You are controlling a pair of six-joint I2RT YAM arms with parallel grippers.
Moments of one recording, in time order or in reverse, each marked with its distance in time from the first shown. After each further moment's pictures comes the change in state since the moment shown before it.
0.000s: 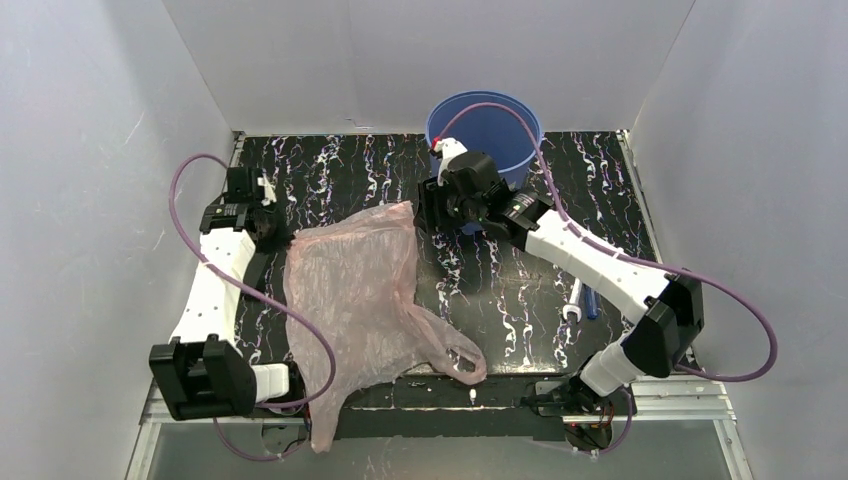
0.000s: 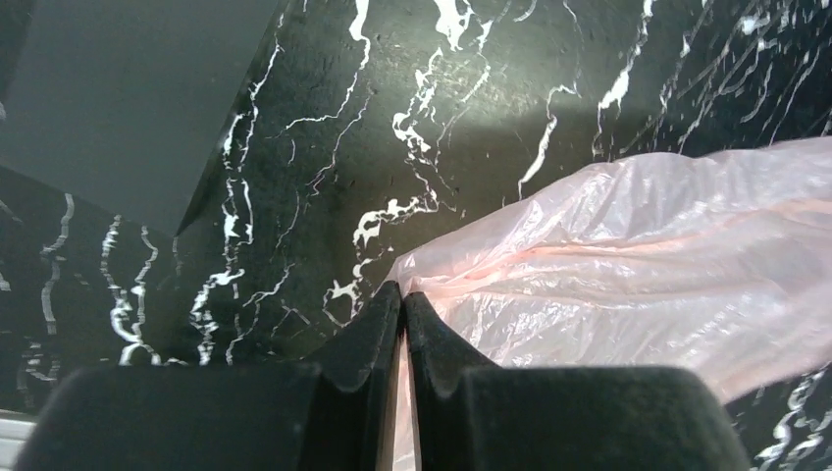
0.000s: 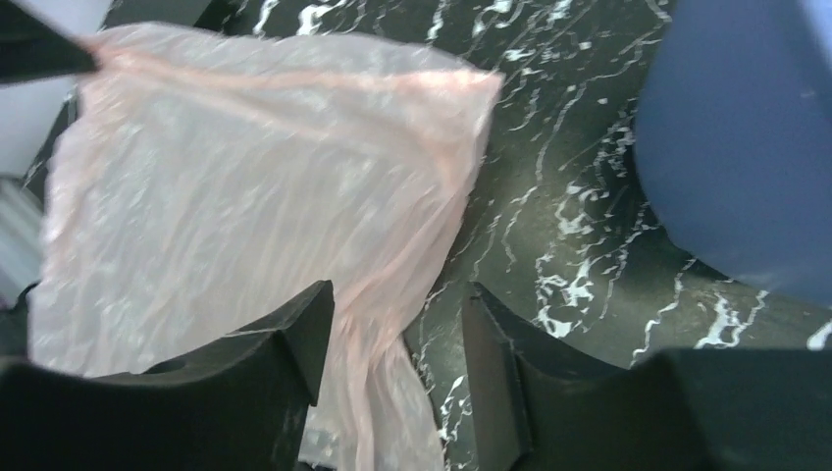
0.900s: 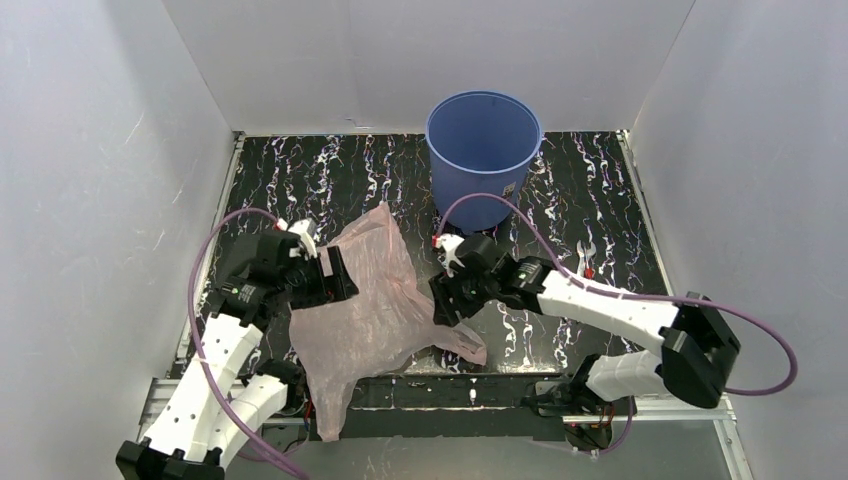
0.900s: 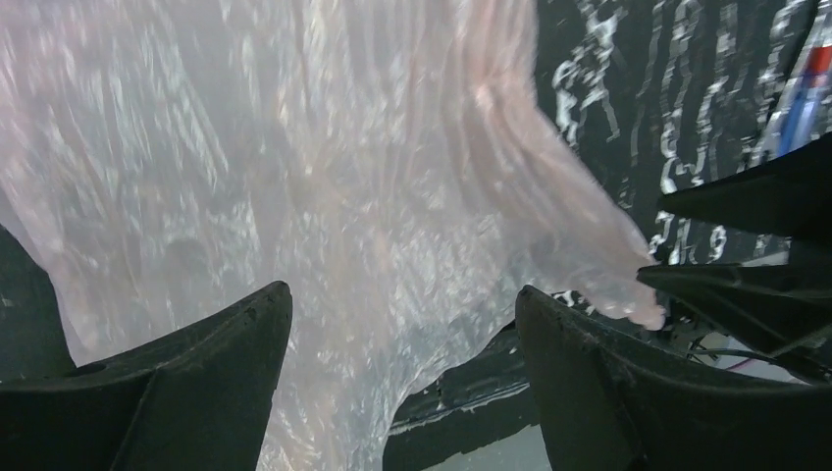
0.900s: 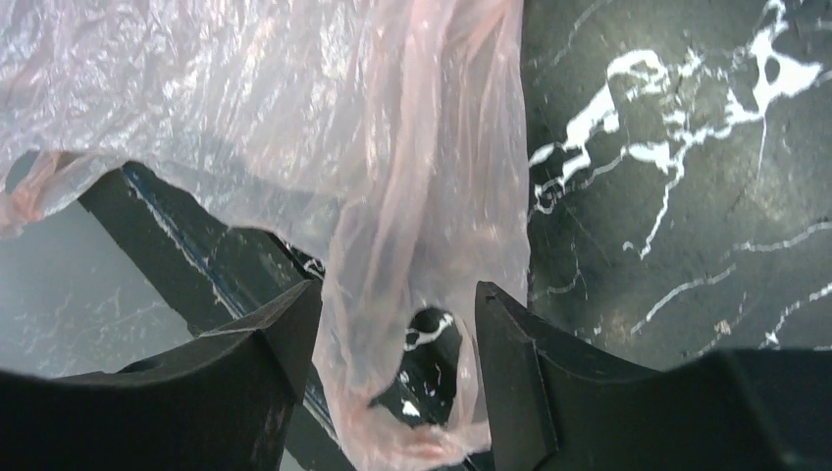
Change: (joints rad) left arm -0.286 -0.445 -0.324 0.024 0.253 -0.177; right arm 0.132 -0.262 -0.592 0.068 -0.239 -0.035
